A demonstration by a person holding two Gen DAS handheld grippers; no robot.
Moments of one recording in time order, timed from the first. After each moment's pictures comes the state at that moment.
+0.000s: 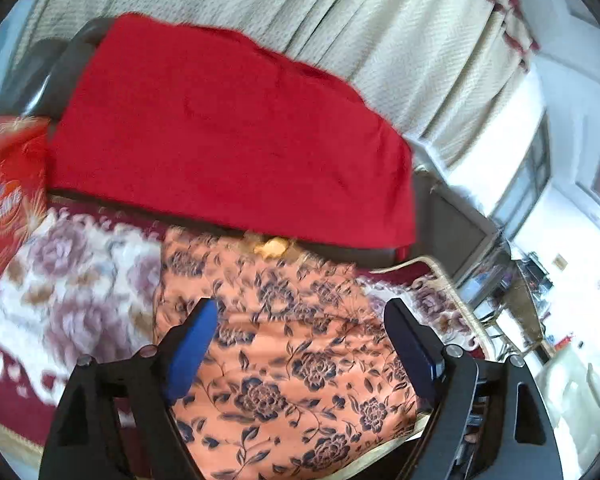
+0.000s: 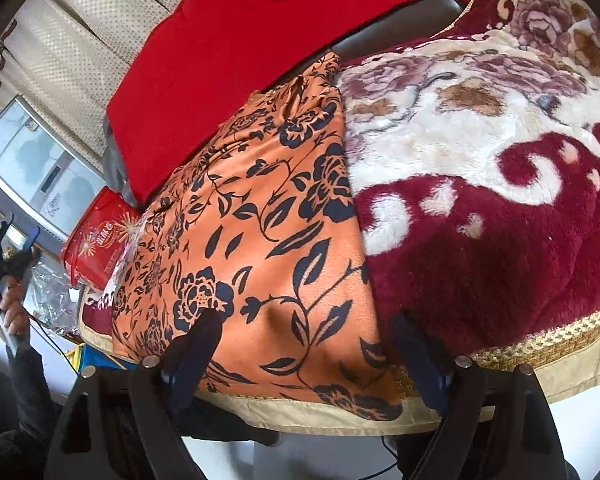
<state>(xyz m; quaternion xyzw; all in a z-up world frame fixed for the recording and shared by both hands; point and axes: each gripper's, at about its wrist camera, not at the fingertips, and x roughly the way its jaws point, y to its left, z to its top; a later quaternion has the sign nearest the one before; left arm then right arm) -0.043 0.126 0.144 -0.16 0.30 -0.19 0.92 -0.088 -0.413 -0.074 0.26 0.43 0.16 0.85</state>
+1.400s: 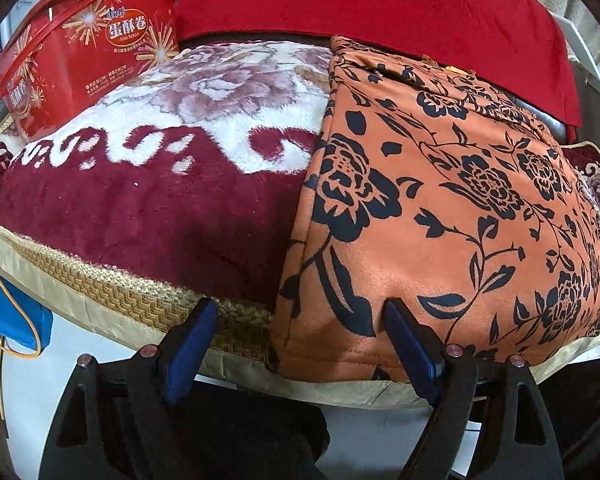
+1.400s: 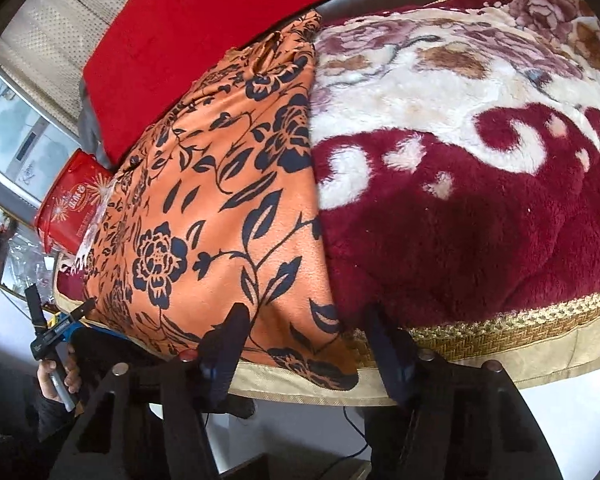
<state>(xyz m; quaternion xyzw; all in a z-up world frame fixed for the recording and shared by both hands) -0.092 0.134 -0.057 -0.06 0.48 0.04 0.88 -0.086 -0.412 -0.088 0.20 0.51 0.15 0.82</state>
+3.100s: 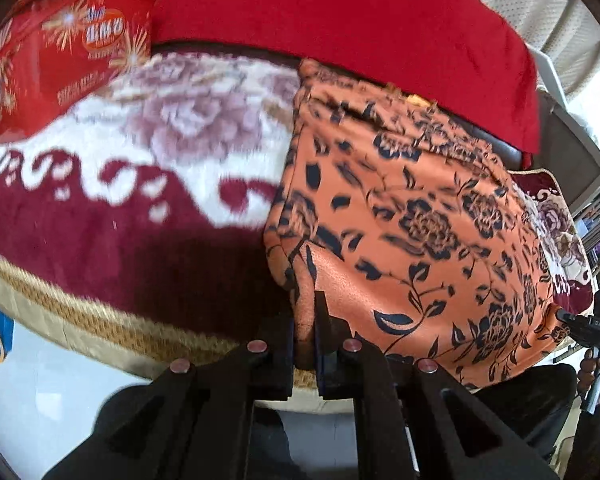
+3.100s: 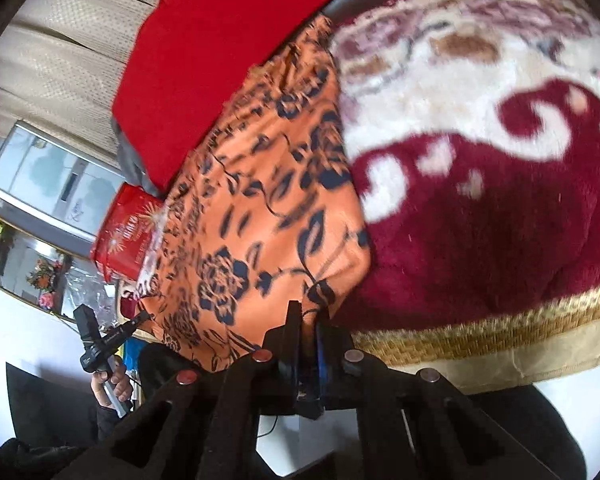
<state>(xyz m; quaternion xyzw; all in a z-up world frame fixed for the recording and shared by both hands) -0.082 0.149 -0.020 -0.13 0.46 -0.05 0.88 -0.077 -0.412 -0.077 0.32 0.49 0.21 0.78</state>
